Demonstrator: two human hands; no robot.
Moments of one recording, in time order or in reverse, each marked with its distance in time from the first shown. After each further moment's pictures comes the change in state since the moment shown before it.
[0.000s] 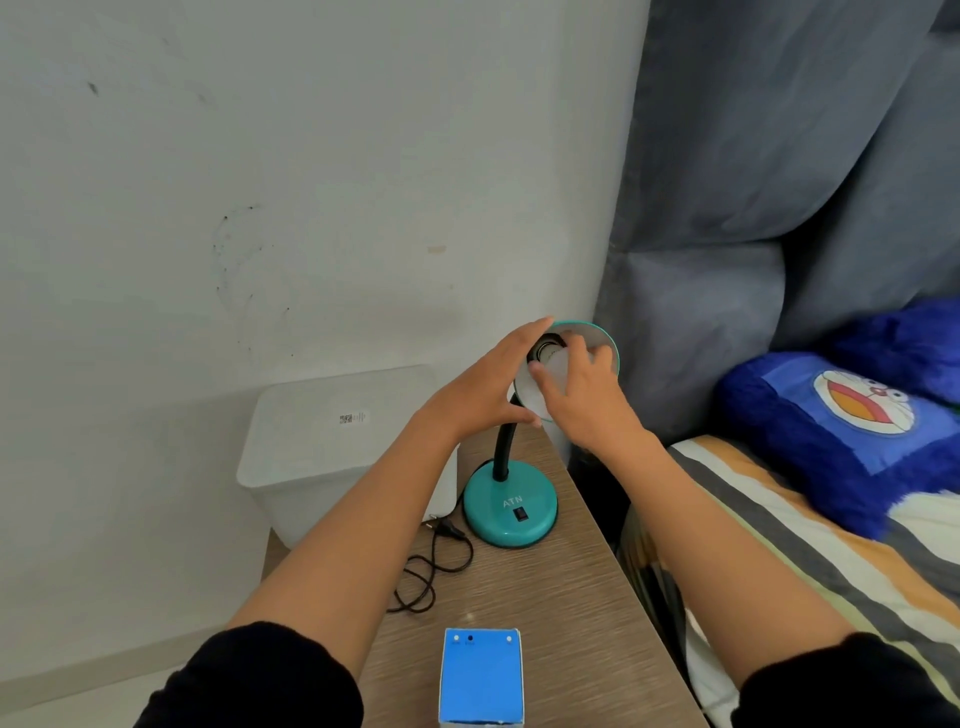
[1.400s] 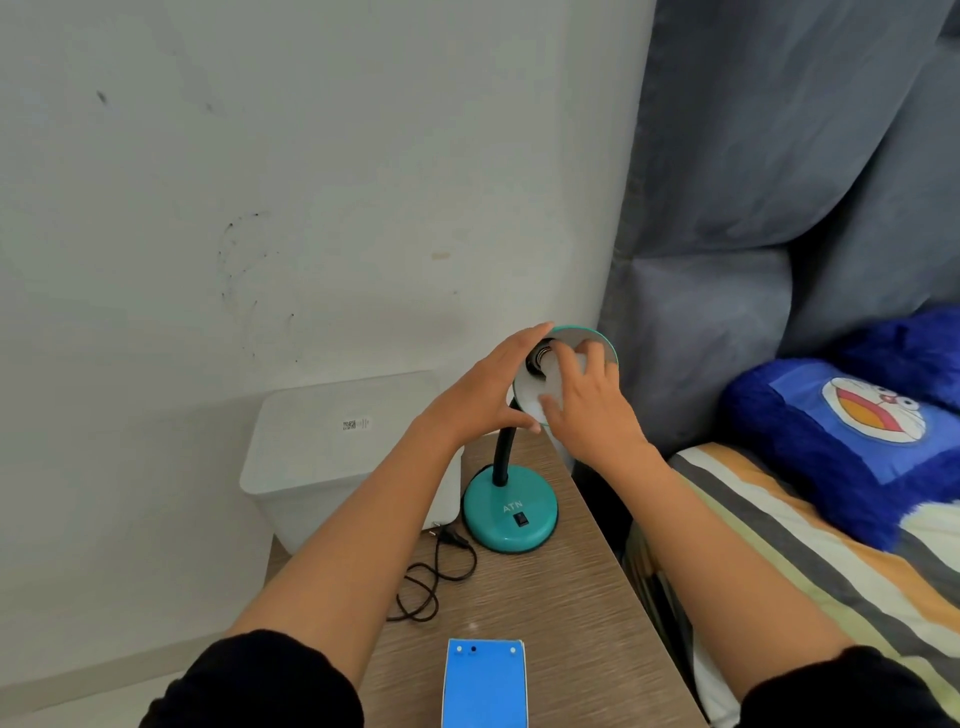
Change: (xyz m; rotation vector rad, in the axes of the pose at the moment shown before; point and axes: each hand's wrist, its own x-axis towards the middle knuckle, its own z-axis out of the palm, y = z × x) left_hand 0.001 -0.005 -0.001 -0.038 0.039 -0.016; right_hand 0.001 0.006 0.007 -0.311 0.041 -0.156
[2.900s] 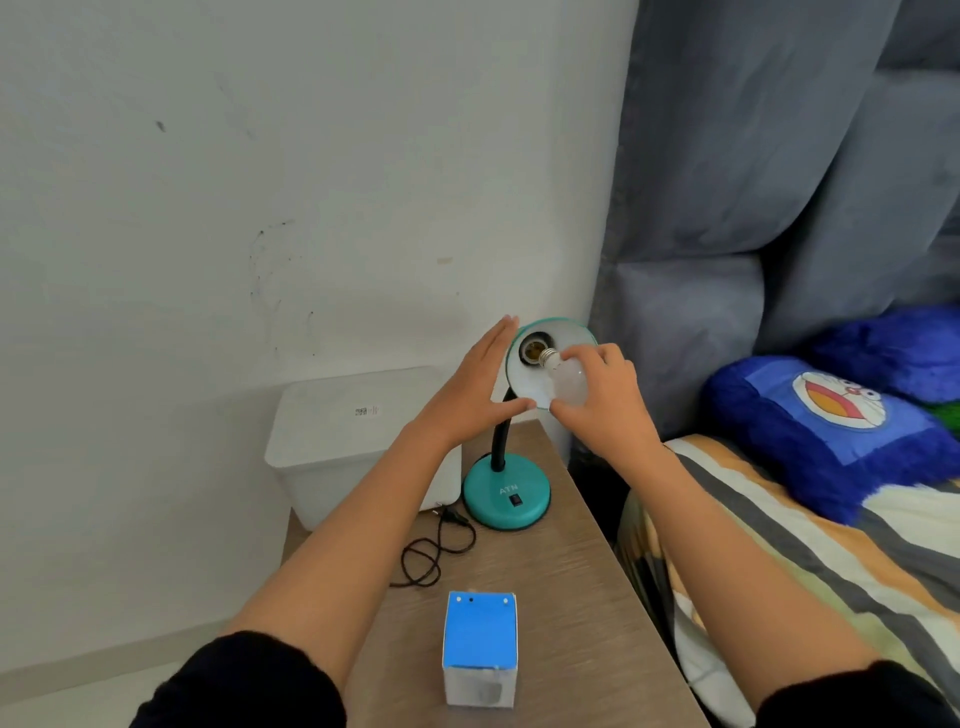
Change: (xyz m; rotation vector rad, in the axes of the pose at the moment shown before) left_hand -0.040 0.032 -0.003 0.089 0.127 -0.092; right_hand -0.044 0.001 -0.045 0.272 0.049 0.022
